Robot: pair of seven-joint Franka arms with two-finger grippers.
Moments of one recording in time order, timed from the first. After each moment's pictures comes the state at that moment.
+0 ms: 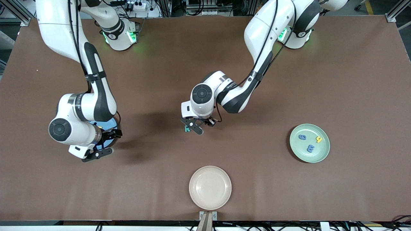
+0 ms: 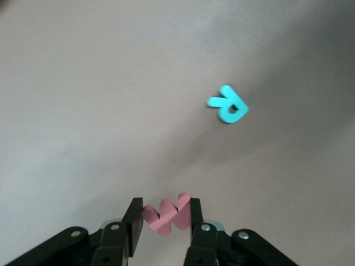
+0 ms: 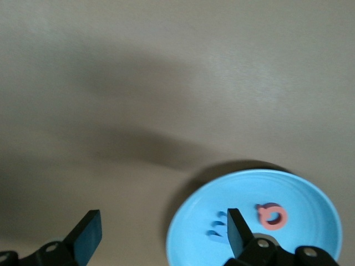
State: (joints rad) left arm -0.75 0.91 -0.04 -1.13 -0.02 2.01 -0.11; right arm 0.42 0.61 -0.34 -1.63 0.20 2.07 -0.27
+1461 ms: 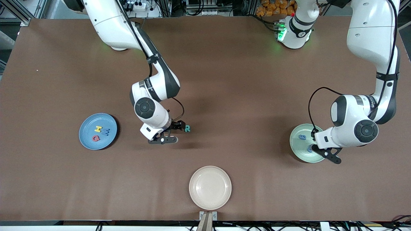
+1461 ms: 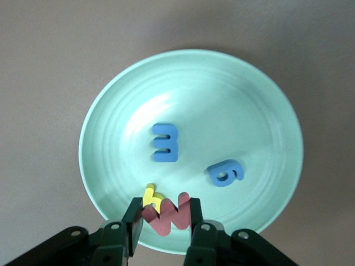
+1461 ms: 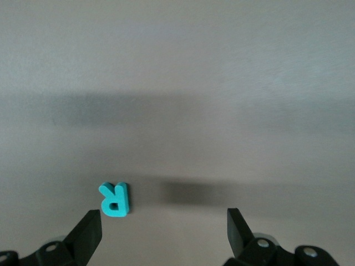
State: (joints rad) left arm -0.10 0.61 0.07 -1.67 0.06 2.16 0.51; right arm 0.67 0.70 -0.17 -1.60 0.28 2.26 0.31
